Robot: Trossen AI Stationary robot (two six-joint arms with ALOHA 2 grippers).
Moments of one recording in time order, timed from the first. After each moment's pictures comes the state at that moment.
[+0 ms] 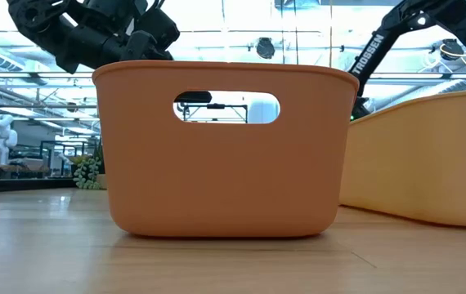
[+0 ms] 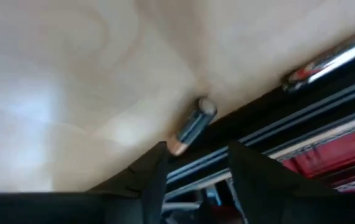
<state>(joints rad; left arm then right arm) 0.01 1.37 0.55 0.48 -0.02 0.12 -0.93 2.00 1.20 -1.35 0.37 -0.09</state>
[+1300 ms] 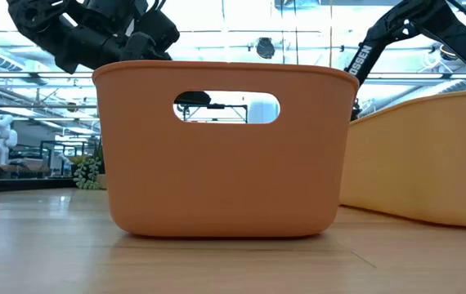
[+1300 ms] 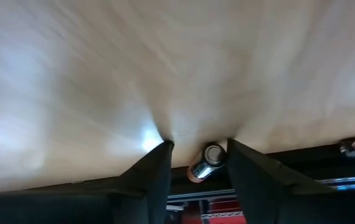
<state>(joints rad) 0.01 1.37 0.55 0.47 -0.02 0.12 -0.84 2.10 1.19 -1.32 0.31 -0.29</state>
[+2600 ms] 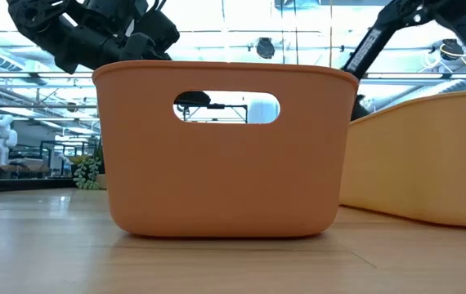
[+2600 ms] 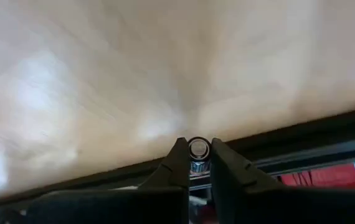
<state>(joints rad) 0.01 1.37 0.55 0.46 -0.02 0.12 -0.80 1.99 1.16 -1.38 0.25 -0.20</state>
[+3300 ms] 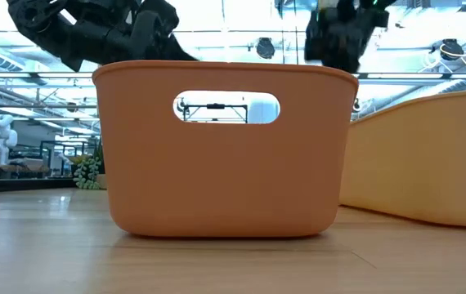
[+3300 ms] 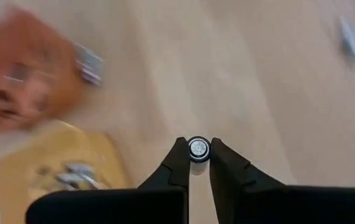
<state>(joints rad) 0.01 1.37 0.55 0.60 -0.02 0.08 -0.58 1.43 1.26 -0.99 -0.36 -0.16</state>
